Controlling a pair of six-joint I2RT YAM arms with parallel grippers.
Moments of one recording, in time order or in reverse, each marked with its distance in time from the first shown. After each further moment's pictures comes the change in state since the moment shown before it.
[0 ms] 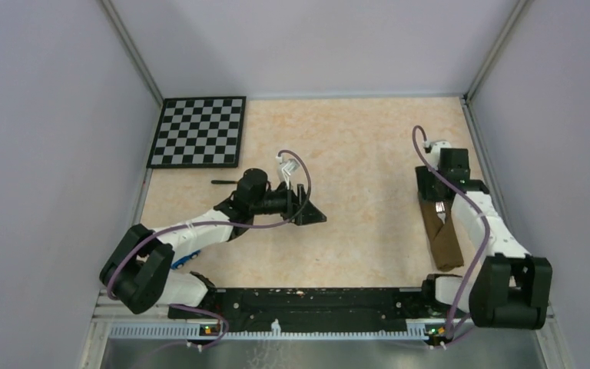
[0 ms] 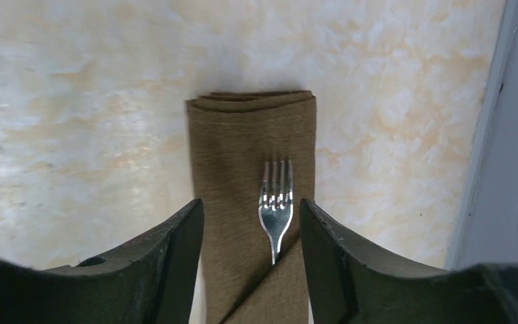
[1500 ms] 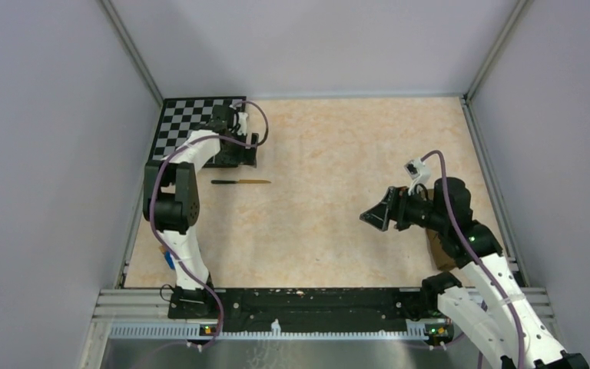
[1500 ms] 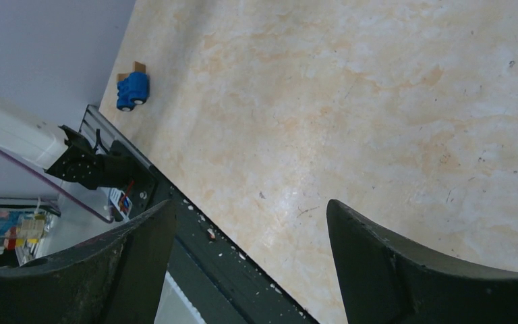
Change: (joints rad) left arm 0.502 0.589 0.858 -0.965 -0.573 0.677; right arm 0.393 -0.608 -0.119 -0.047 -0.636 0.645
